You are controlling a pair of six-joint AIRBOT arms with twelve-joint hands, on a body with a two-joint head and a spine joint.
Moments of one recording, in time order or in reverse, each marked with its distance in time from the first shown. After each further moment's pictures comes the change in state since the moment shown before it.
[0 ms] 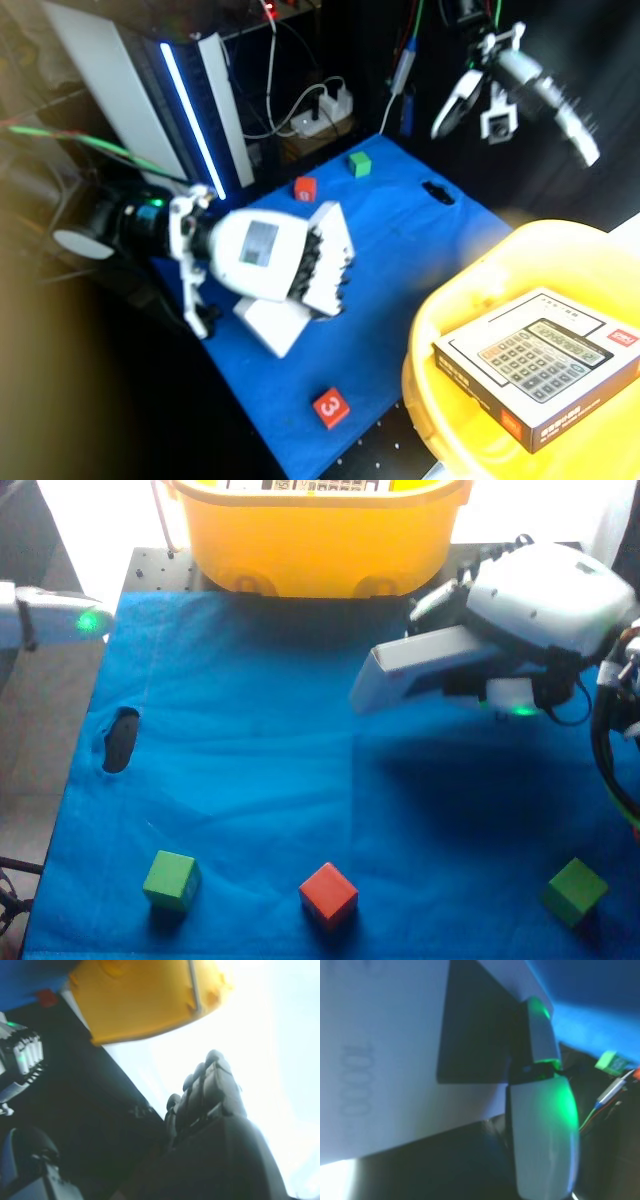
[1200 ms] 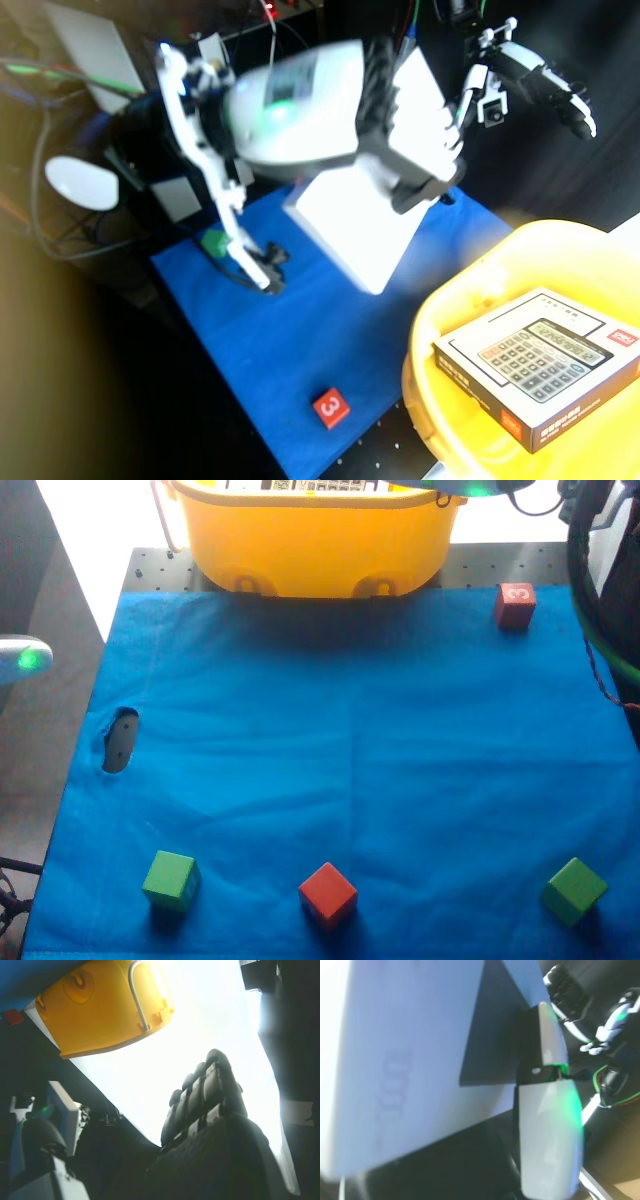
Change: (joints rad) left arm 0.225 0.025 -0.052 -0.201 -0.133 0.005; right arm 0.366 -0.019 0.039 -0.162 0.030 -0.003
